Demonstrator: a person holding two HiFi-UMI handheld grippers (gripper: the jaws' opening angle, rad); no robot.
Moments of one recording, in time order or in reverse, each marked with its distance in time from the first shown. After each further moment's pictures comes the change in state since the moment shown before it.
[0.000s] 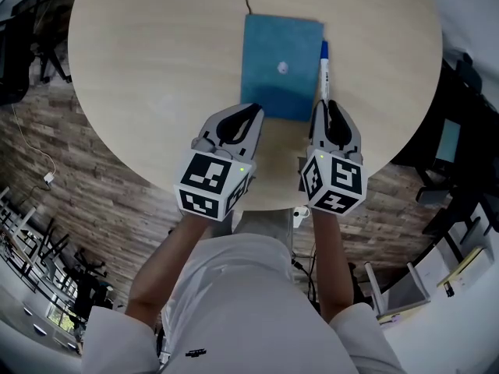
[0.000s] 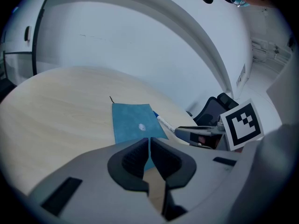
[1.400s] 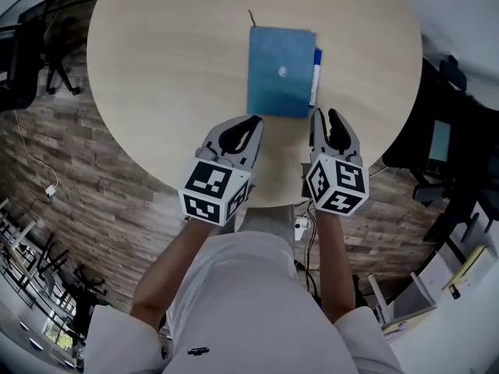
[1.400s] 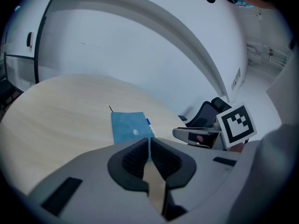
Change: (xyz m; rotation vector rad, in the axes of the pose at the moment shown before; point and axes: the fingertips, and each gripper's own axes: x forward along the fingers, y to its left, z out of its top) left arm -0.059 -0.027 0.011 0.016 -0.054 -0.026; right arm -0.054 0.015 0.016 0.037 -0.047 0.031
